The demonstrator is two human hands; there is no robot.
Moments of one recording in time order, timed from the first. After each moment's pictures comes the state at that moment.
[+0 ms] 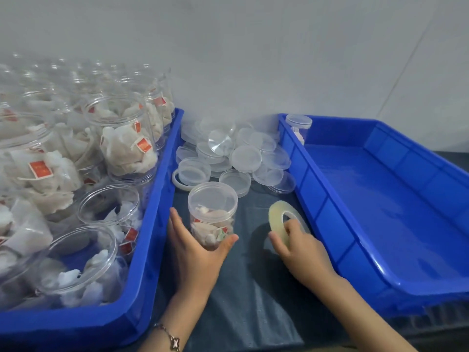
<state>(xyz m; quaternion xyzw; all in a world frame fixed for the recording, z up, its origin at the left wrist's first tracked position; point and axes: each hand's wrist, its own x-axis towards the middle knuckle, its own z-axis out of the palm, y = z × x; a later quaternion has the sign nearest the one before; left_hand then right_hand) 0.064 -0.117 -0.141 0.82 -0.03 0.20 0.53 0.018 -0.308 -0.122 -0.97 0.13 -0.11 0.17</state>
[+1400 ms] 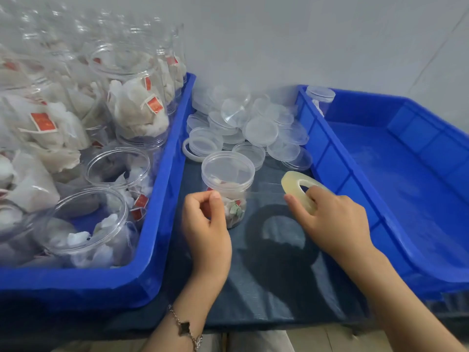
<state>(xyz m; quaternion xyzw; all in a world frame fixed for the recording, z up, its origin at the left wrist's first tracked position) 0.050 -0.126 -0.125 0.69 0.04 0.26 0.68 0.007 -0.288 -0.070 -0.97 0.12 -0.19 0.07</state>
